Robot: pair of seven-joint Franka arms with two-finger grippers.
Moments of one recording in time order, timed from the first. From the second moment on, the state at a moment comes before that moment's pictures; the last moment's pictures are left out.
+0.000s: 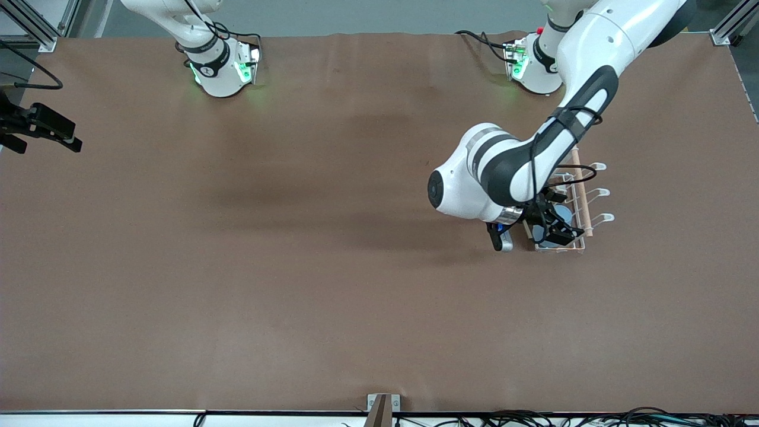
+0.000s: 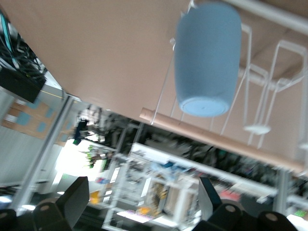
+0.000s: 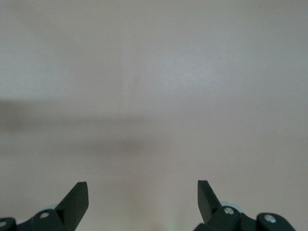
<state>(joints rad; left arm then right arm) -0.03 0.72 -0.77 -1.49 1.19 1.11 0.29 -0.01 -0.02 -0.03 -1.51 0.01 1.48 -0.05</state>
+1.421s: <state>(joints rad) -0.02 0.60 -0.77 -1.23 0.56 1.40 -0.58 -0.01 -0.02 -0.03 -1.51 0.01 1.48 -0.05</state>
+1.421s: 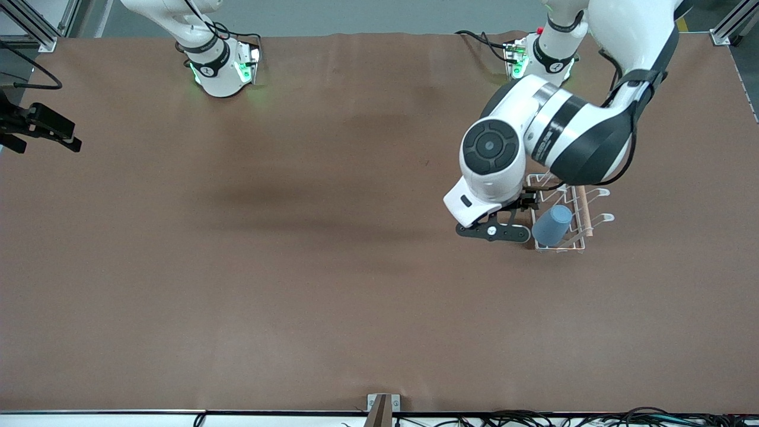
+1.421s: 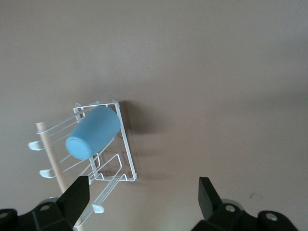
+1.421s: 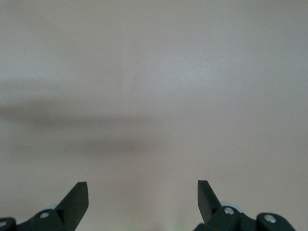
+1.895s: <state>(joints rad) 0.11 0.50 -0.77 -1.23 0.54 1.40 -0.42 -0.01 -0.02 -0.03 -1.51 0.01 1.48 -0.05</state>
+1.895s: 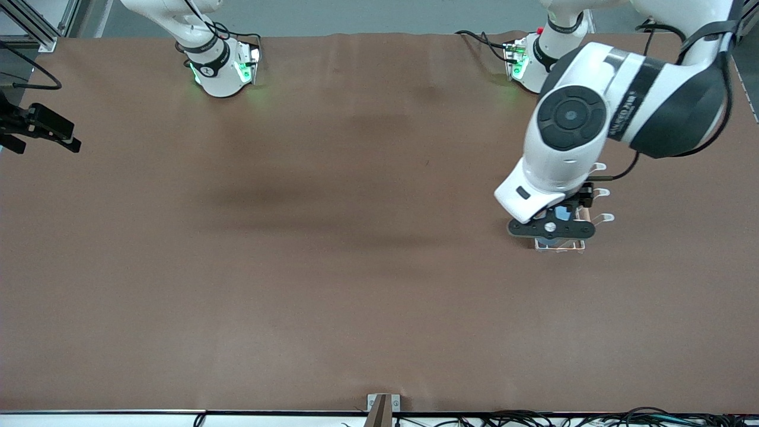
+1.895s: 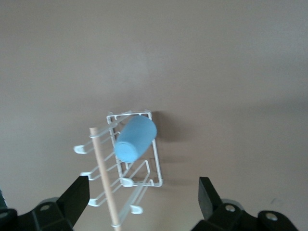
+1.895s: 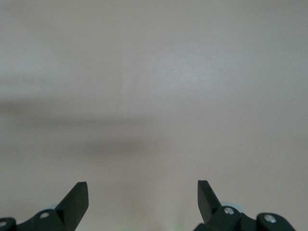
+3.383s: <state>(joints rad) 0.05 0.03 -0.21 -1.49 0.04 1.50 -0.24 -0.01 -0.02 -0.04 -1.51 0.01 1.49 -0.05</state>
